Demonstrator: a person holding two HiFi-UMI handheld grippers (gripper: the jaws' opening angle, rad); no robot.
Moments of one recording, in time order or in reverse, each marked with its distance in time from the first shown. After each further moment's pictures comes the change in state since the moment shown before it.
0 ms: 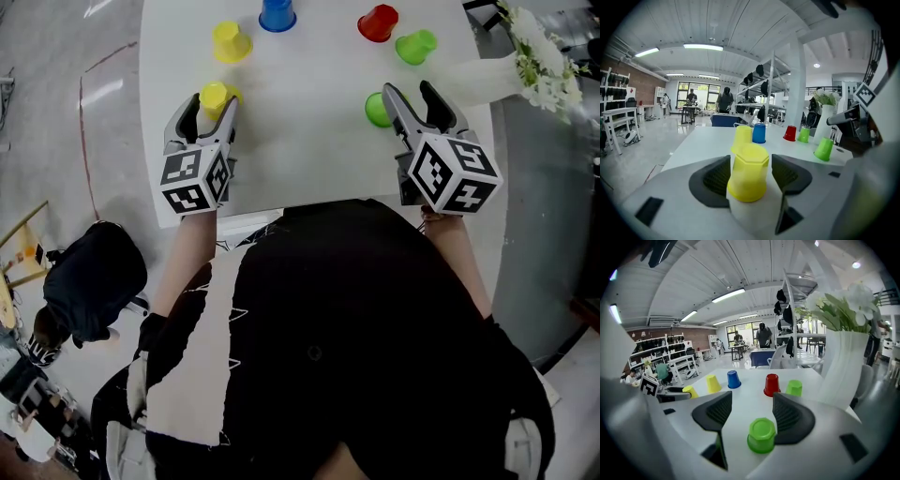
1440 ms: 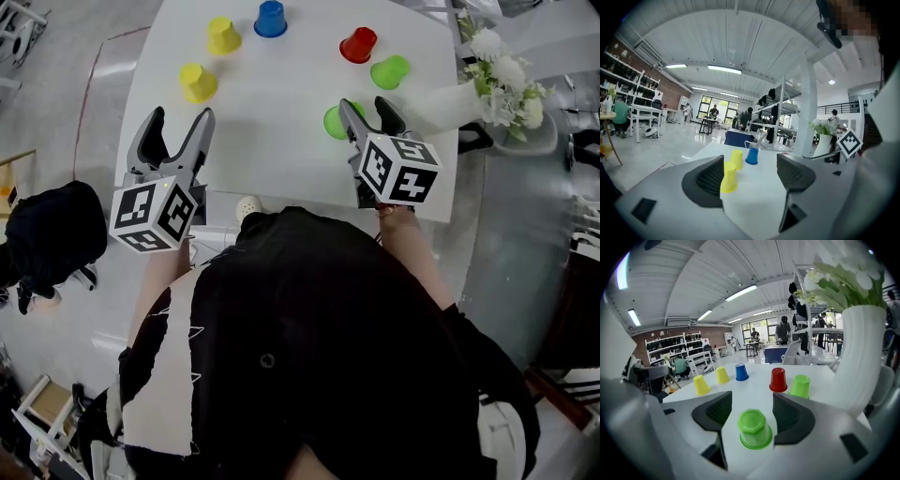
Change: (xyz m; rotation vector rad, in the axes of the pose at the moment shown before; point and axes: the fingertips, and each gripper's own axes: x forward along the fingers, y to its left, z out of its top) left arm -0.109 -0.078 0.051 -0.150 -0.250 0.193; right arm 0.011 -0.016 -0.026 -0.077 0.047 0.207
